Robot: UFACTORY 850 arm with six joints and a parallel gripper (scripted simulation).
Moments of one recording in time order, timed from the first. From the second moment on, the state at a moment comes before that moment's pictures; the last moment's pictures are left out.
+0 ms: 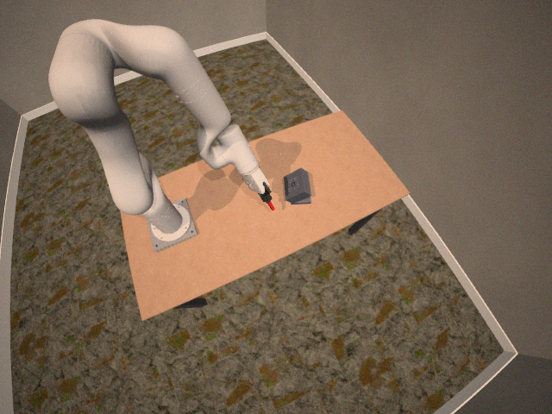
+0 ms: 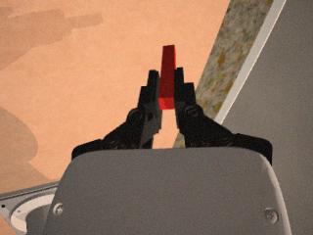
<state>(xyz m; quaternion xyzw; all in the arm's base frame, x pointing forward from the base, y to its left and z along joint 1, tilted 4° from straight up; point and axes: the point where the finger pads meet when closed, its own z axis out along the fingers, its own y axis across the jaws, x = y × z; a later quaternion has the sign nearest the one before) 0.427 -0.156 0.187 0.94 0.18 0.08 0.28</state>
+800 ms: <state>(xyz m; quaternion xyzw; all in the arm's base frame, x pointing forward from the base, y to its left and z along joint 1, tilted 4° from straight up) 0.440 -0.147 0.195 0.91 0.25 0.10 0.30</state>
